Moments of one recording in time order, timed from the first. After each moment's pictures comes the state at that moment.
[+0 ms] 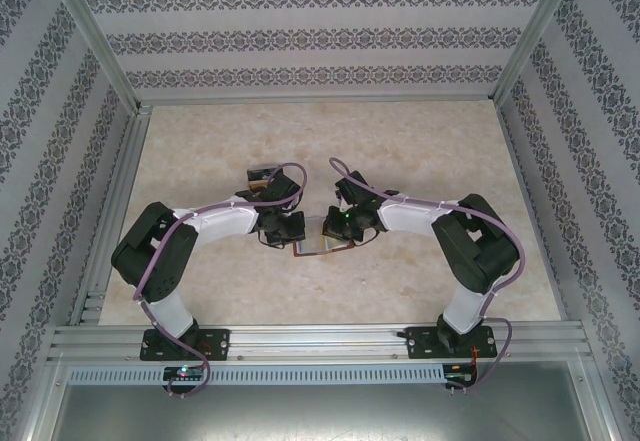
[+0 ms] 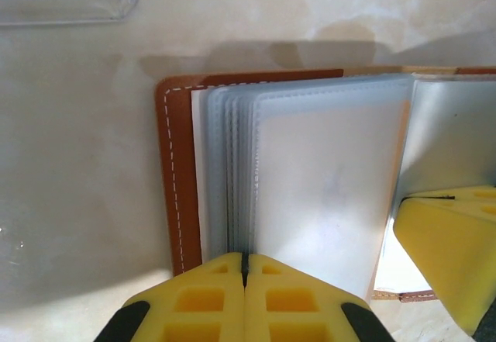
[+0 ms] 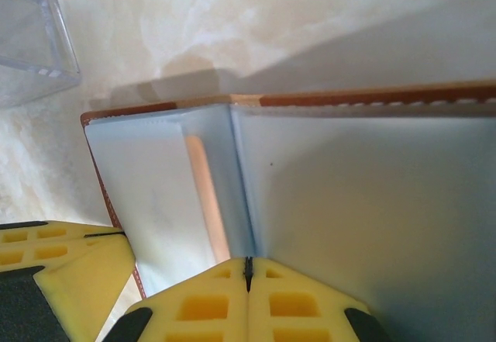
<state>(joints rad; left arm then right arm) -0.61 1.72 0.97 -0.43 0.24 -0.81 0.62 1.76 0.94 -0.27 -0.39 0.86</state>
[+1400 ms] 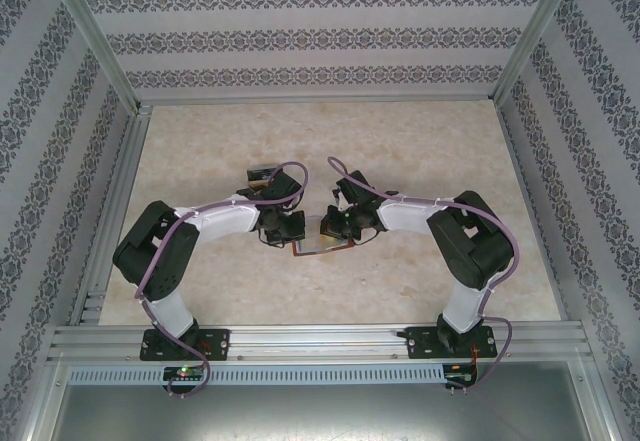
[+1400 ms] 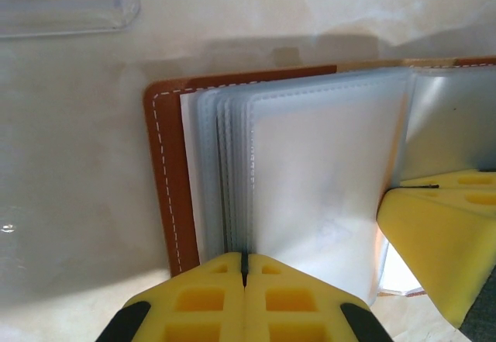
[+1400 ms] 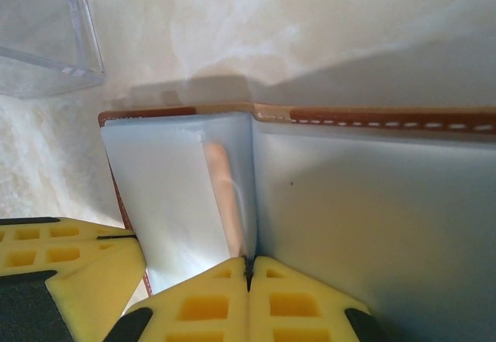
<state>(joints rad) -0.61 1.73 1.00 -0.46 0.23 -0.79 0.61 1.79 0.93 -0.18 -0.46 0.82</state>
